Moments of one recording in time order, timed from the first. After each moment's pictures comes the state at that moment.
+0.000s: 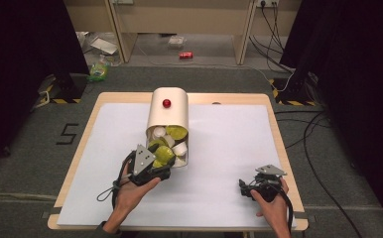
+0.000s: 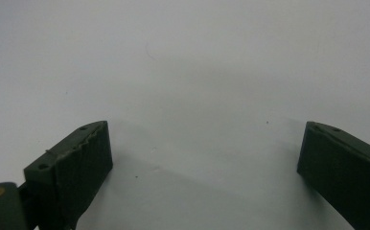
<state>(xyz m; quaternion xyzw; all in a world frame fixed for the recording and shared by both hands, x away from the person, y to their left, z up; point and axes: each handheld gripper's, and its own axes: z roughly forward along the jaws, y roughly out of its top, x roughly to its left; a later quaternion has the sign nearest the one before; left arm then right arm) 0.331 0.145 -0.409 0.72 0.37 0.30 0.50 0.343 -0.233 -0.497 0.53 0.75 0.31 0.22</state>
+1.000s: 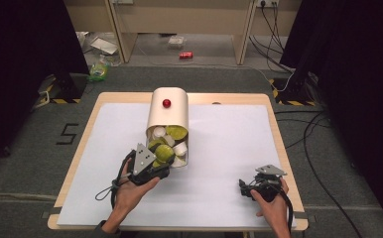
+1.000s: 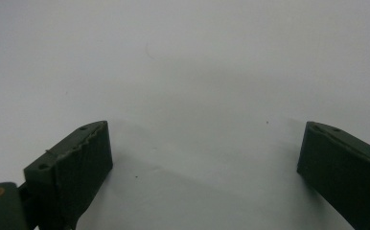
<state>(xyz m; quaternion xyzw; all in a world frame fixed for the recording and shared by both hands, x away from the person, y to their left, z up) 0.329 0.146 -0.400 0.73 0.36 0.30 0.51 0.343 -0.233 -0.497 0.53 0.75 0.31 0.22</state>
